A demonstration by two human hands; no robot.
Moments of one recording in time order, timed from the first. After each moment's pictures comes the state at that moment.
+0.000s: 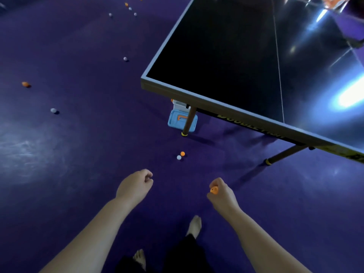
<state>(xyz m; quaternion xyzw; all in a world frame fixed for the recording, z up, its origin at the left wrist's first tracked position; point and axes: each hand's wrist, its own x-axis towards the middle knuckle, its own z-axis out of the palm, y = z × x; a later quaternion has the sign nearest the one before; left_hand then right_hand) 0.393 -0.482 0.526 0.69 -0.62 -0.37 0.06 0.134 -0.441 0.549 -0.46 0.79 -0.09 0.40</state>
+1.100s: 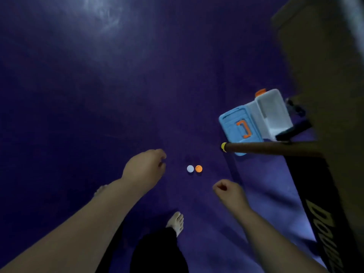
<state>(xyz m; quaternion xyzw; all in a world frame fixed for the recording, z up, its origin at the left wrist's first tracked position) 0.347 -0.742 0.157 0.81 -0.35 -0.45 0.14 0.123 -0.868 0.165 -0.66 0.61 0.23 0.37</state>
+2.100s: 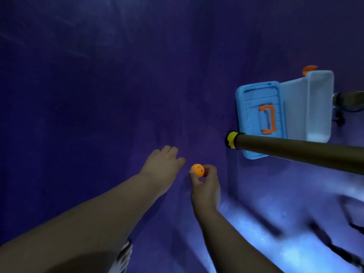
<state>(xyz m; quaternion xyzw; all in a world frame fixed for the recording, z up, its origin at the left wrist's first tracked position) 0.156 -0.837 -0.223 0.74 -0.53 -0.39 0.09 0.036 -0.905 -0.188 -0.72 0.65 0.13 0.23</state>
